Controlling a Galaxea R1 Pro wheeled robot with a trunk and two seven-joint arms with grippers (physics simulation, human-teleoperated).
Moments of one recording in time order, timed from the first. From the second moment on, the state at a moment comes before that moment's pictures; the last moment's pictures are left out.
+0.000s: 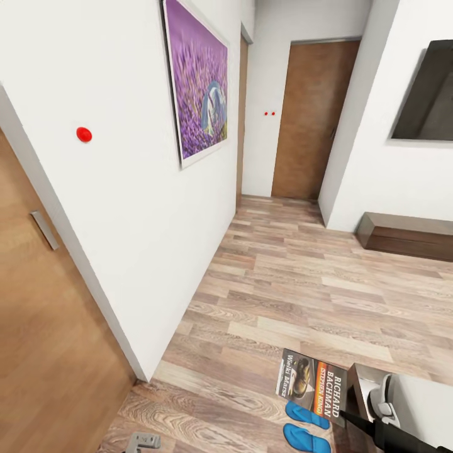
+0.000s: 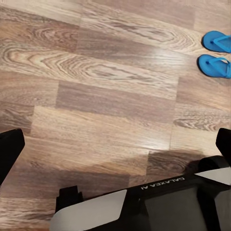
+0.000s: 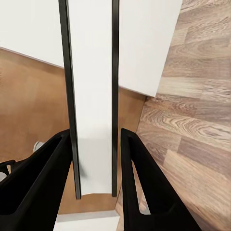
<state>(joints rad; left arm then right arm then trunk) -0.46 0.07 0.23 -0.02 -0.24 -0.15 -0.34 -0.46 -0.46 0.08 -0.12 -0.56 0.14 1.37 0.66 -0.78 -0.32</state>
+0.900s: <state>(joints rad) -0.46 0.07 0.23 -0.02 -0.24 -0.15 -0.34 -0.46 -0.46 0.08 -0.12 -0.56 0.14 1.37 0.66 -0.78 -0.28</state>
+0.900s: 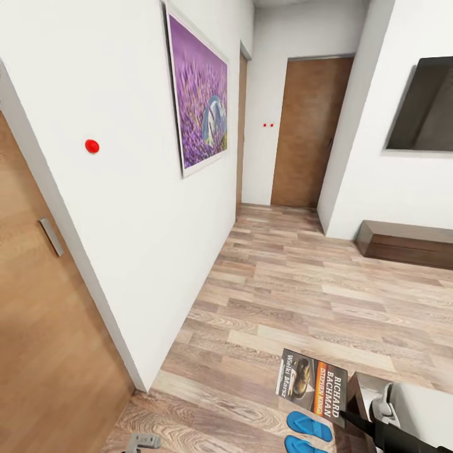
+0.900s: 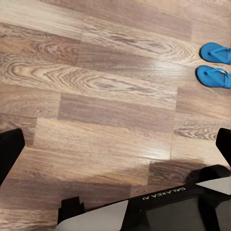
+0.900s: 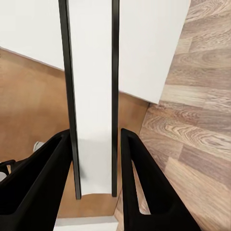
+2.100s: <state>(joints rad) -0.46 0.07 0.23 -0.02 -0.24 -0.15 -0.34 -0.46 -0.46 0.08 -0.12 -0.56 0.14 1.37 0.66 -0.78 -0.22</state>
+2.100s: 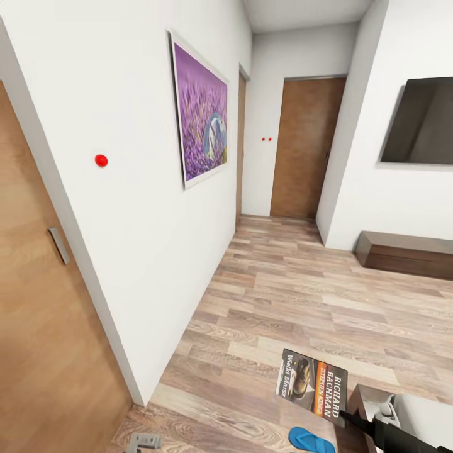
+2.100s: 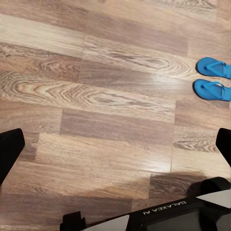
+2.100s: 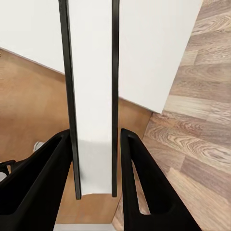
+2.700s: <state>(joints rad) -0.46 0.07 0.23 -0.02 -0.24 -0.15 -0.34 -0.46 -0.46 0.08 -0.12 -0.56 0.14 1.37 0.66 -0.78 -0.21</state>
